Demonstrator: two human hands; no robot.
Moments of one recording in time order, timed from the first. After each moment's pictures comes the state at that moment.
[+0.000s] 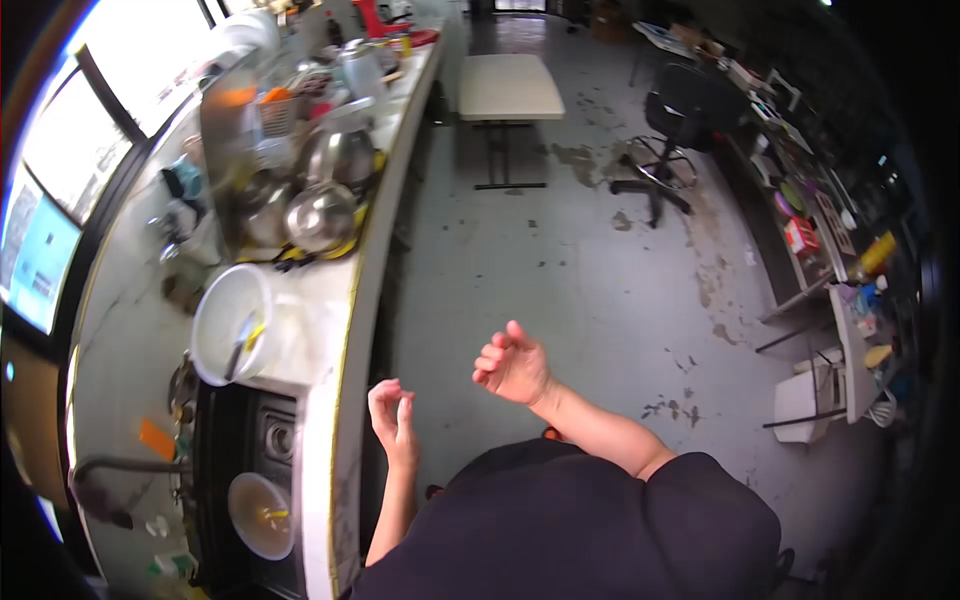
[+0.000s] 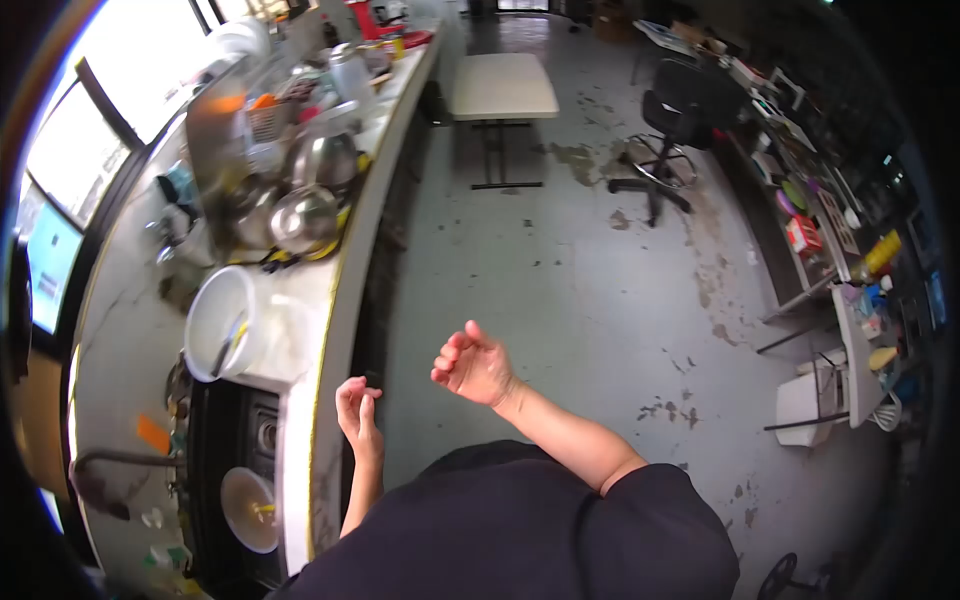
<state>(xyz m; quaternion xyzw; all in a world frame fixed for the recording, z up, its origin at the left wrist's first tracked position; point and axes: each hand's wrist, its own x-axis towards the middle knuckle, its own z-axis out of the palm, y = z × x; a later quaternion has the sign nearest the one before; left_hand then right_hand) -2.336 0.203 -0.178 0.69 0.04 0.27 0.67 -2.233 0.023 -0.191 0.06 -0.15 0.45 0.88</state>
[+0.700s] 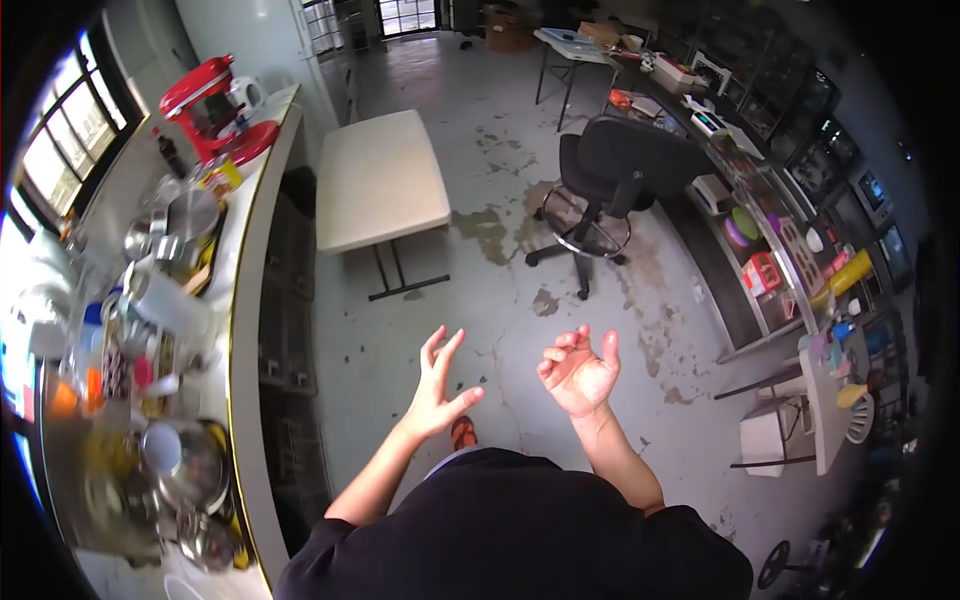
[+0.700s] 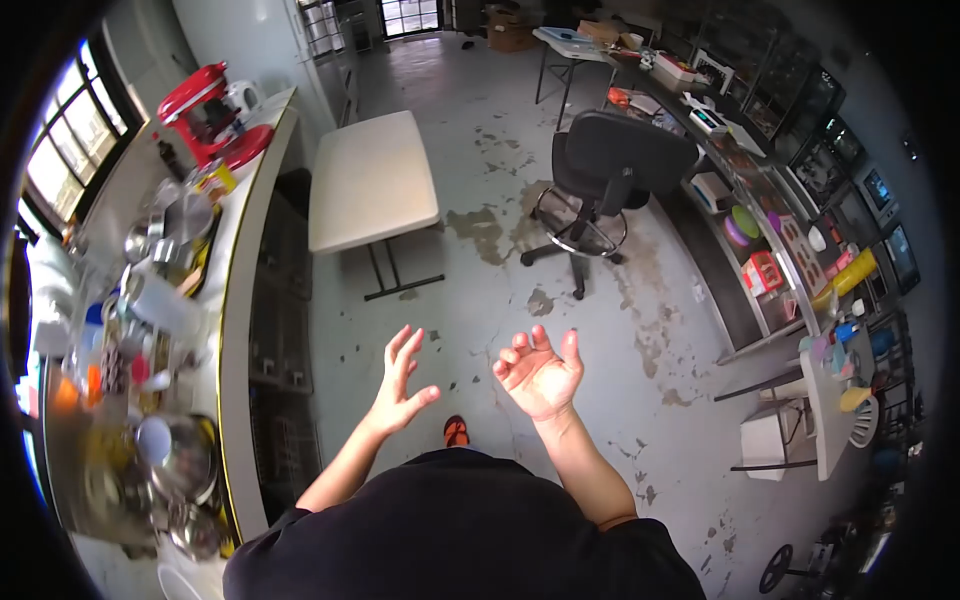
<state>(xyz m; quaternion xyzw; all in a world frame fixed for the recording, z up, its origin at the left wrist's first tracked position) -1.720 -0.097 -0.140 0.76 -0.28 -0.07 0.58 -1.762 -0.319 -0.137 -0.03 -0.14 0.09 0.99</state>
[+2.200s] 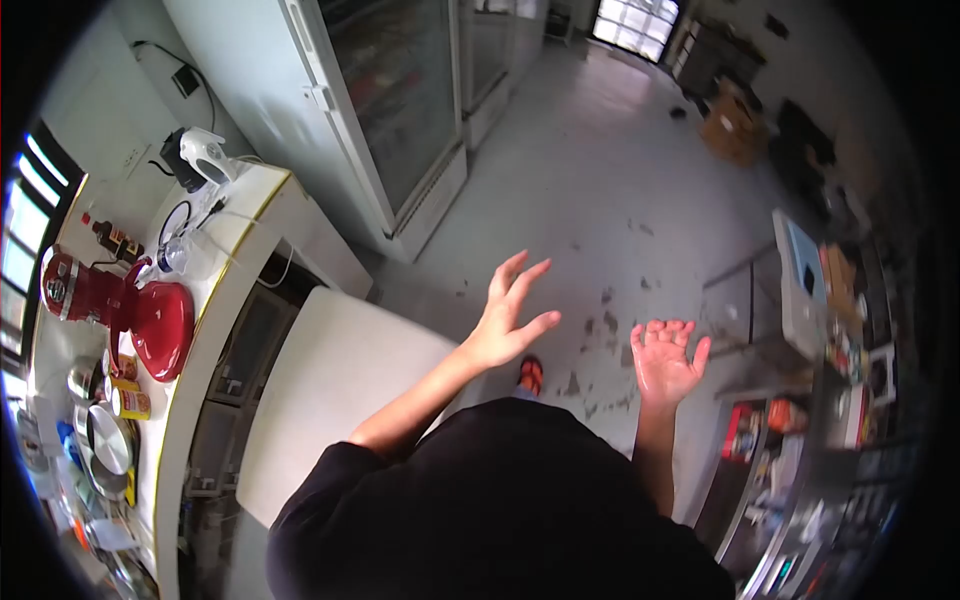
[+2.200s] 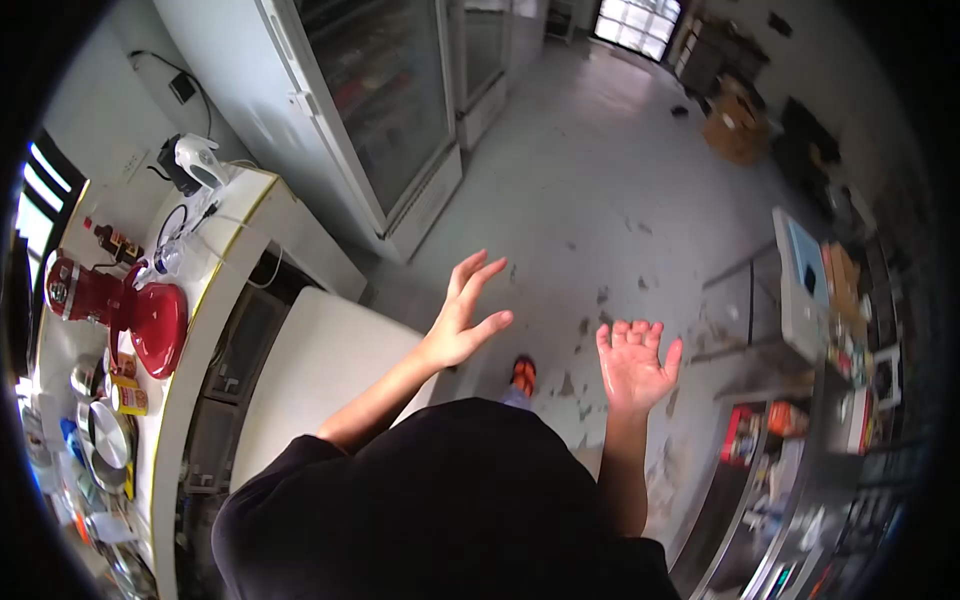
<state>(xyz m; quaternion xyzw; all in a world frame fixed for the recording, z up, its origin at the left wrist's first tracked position) -0.423 -0.334 -0.133 0.81 -0.12 0.15 0.56 -0.401 -0.581 -0.139 -0.10 -0.09 0.14 0.98</state>
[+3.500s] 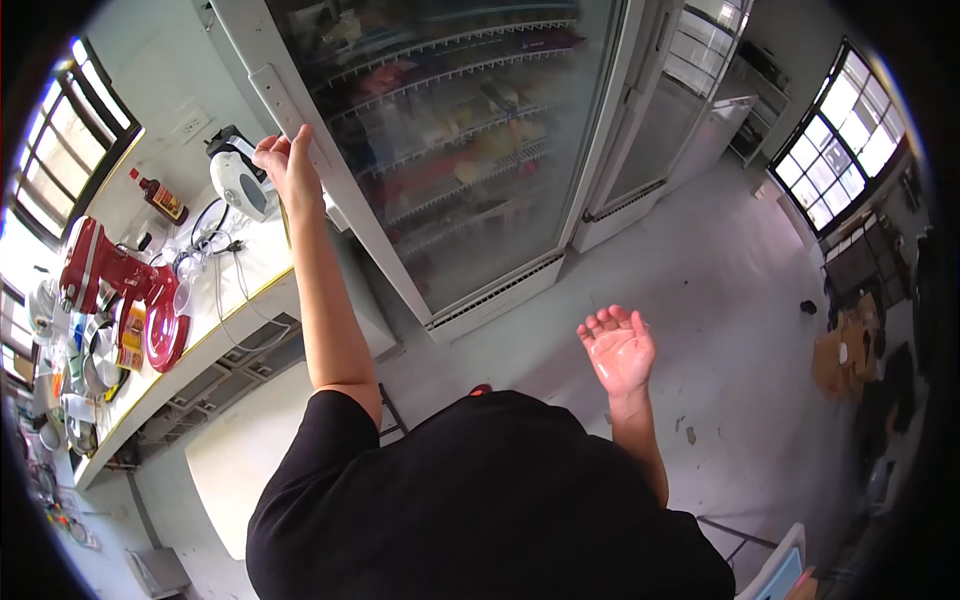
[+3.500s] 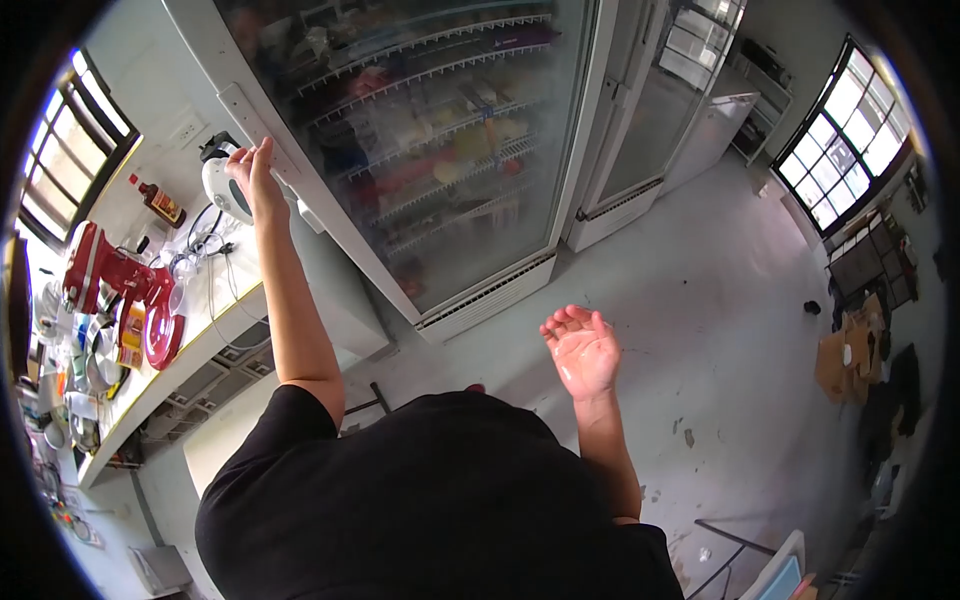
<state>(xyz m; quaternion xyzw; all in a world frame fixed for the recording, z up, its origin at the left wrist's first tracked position) -0.044 0.063 -0.007 0.53 0.28 0.71 0.37 0.165 -0.295 -0.143 -0.15 -0.15 0.51 0.83</state>
